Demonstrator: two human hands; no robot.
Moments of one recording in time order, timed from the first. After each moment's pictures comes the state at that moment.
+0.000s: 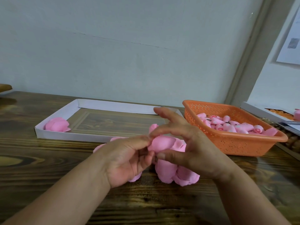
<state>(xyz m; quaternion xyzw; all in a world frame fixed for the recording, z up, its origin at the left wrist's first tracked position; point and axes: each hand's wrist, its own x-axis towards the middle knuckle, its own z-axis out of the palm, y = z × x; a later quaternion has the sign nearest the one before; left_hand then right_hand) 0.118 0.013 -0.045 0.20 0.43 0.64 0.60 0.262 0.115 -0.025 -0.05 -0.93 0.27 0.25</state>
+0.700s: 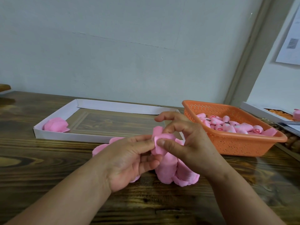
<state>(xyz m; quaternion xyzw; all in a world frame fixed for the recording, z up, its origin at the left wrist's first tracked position) 0.124 0.010 -0.045 0.27 0.42 0.62 0.60 0.253 0.114 -0.033 -0.10 -0.88 0.32 0.35</state>
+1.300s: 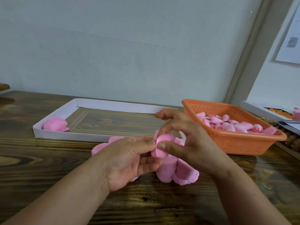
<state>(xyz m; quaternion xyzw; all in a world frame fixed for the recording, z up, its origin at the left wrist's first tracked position) 0.122 0.010 -0.048 0.27 0.44 0.60 0.60 0.260 0.116 -0.025 -0.09 -0.91 0.28 0.29</state>
